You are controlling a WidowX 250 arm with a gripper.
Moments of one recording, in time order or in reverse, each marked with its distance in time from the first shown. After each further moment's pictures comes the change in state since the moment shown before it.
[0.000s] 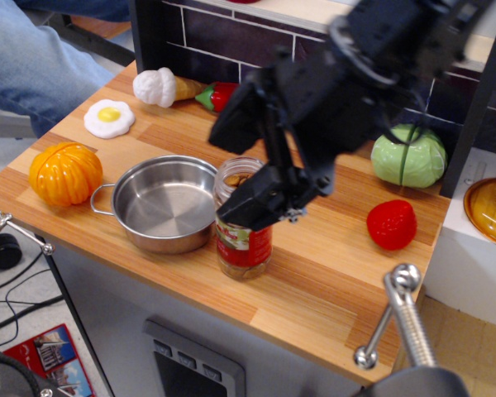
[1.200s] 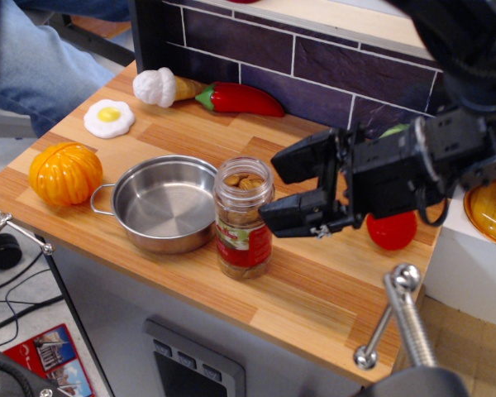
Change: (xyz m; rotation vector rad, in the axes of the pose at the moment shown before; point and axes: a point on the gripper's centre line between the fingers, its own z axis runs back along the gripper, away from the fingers) arm 0.065 0.029 -0.047 0.077 0.384 -0.326
